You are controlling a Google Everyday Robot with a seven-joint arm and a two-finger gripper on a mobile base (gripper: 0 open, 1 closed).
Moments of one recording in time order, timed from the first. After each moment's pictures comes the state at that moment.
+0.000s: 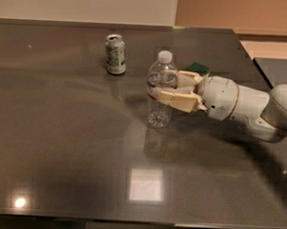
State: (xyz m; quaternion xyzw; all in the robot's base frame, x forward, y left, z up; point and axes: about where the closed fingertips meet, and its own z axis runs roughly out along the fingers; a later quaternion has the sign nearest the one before) arm 0.514 -0.051 0.945 -0.42 0.51 0.45 0.60
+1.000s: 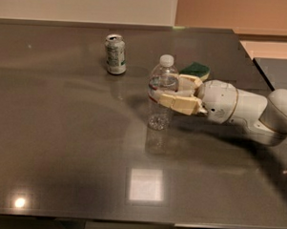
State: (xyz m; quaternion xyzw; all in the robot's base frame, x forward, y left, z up) arm 0.517 -0.055 0.934 -0.41 0.51 0.46 0.60
